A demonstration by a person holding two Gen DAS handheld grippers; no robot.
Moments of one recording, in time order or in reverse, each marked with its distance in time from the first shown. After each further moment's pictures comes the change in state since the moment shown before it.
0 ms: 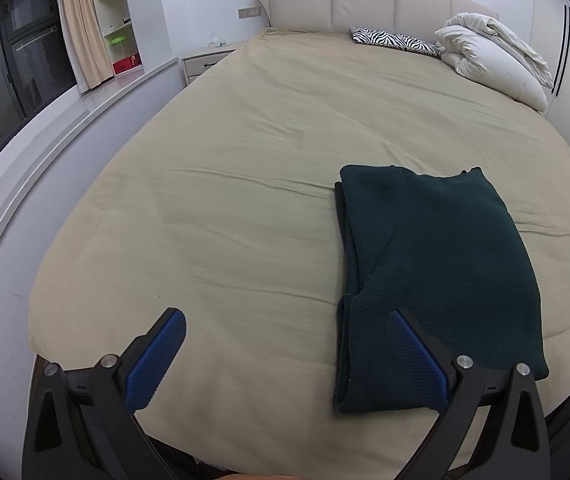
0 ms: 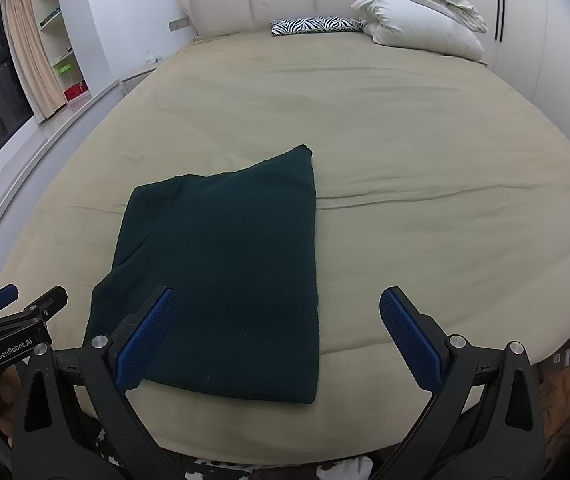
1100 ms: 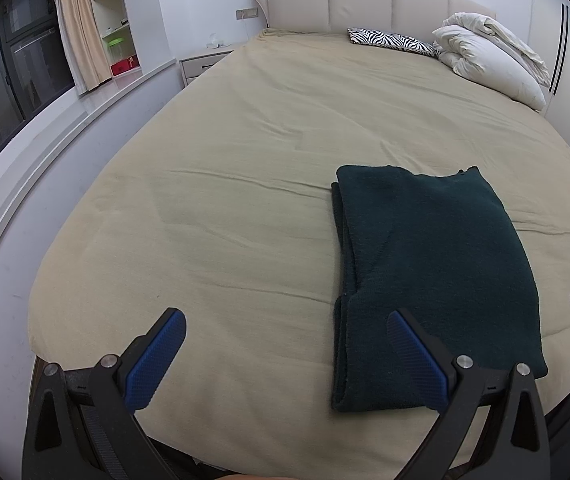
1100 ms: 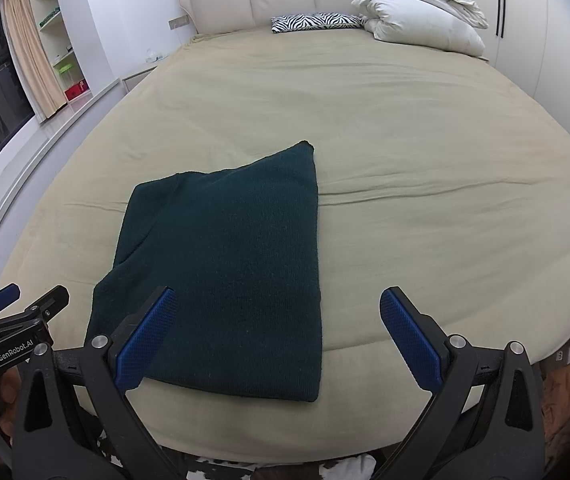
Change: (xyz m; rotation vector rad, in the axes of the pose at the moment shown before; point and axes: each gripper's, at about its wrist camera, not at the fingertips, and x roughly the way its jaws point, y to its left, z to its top) left arm -0.004 -0.002 -0.005 0.002 -0.004 -0.003; right arm 0.001 0.000 -0.007 0.003 0.008 0.009
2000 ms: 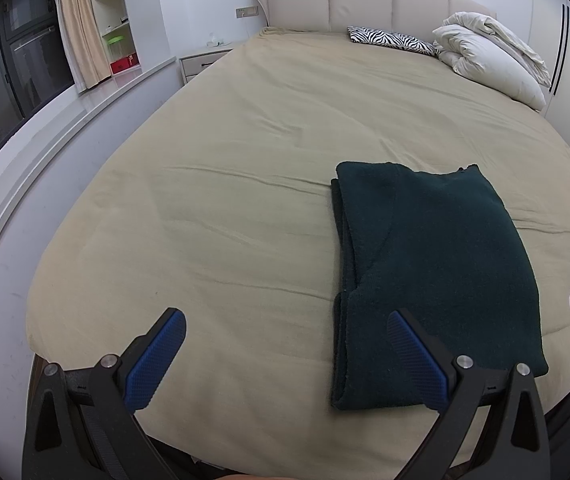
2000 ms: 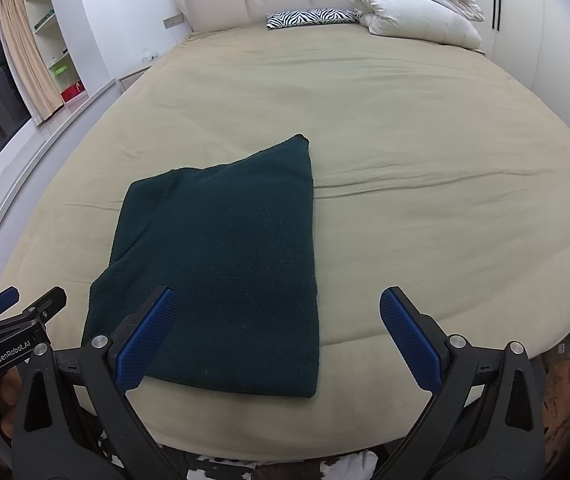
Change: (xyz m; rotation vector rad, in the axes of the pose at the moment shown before) left arm 0.001 0.000 0.000 0.001 0.006 -0.003; right arm 0.006 -0.010 -0.001 0.017 0.017 0.001
